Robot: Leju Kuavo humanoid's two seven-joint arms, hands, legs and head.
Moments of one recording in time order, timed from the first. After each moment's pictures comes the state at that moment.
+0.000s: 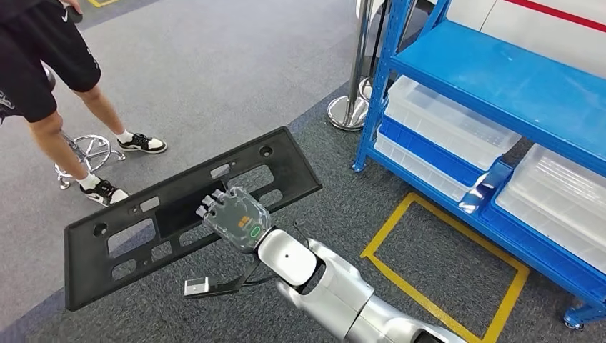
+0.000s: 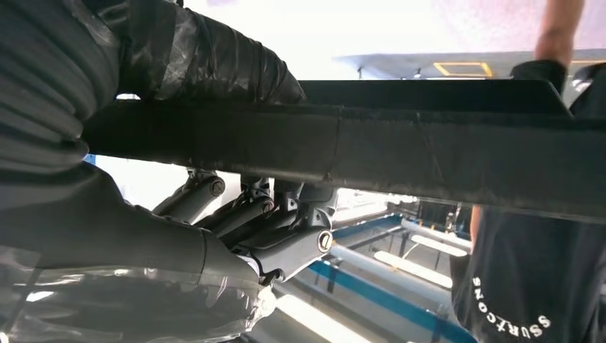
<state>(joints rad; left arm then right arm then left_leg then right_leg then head) -0.10 -0.25 1.18 -0.23 -1.42 0.03 0.07 -0.61 0.28 0.82 -1.09 1.57 -0.34 0.03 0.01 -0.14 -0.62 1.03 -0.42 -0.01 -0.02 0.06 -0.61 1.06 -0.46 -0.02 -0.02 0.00</state>
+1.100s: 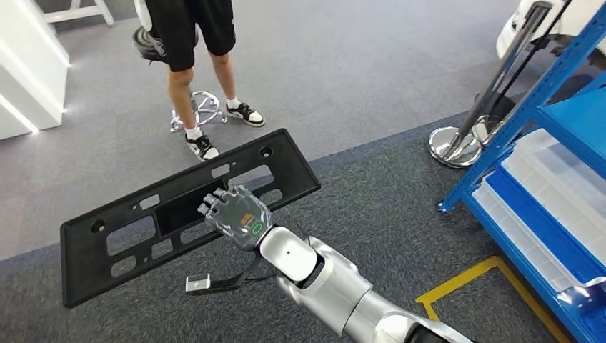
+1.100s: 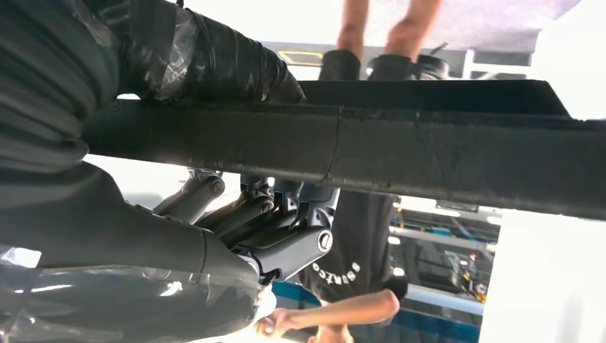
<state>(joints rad) -0.09 -0.26 1.19 -0.23 -1.37 0.05 0.09 -0.63 0.30 0.82 -0.99 1.51 -0.43 0.01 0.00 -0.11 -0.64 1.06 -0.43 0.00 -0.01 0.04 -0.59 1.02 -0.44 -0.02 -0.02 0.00</state>
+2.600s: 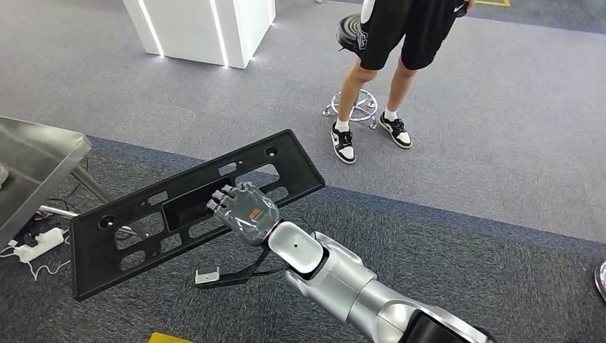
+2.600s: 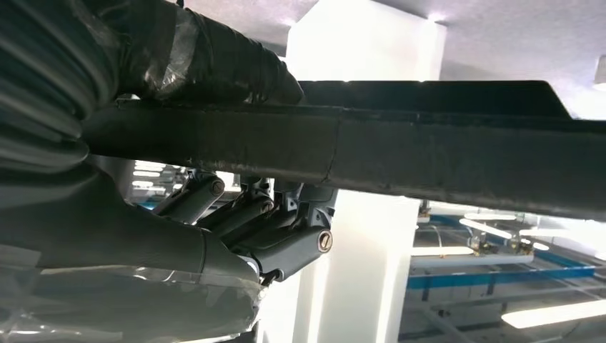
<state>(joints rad) -0.09 -0.24 1.20 -0.22 -1.35 0.04 0.08 -0.71 0.26 0.90 -0.89 1.37 -0.51 0.01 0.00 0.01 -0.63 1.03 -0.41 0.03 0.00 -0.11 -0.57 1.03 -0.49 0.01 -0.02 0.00</state>
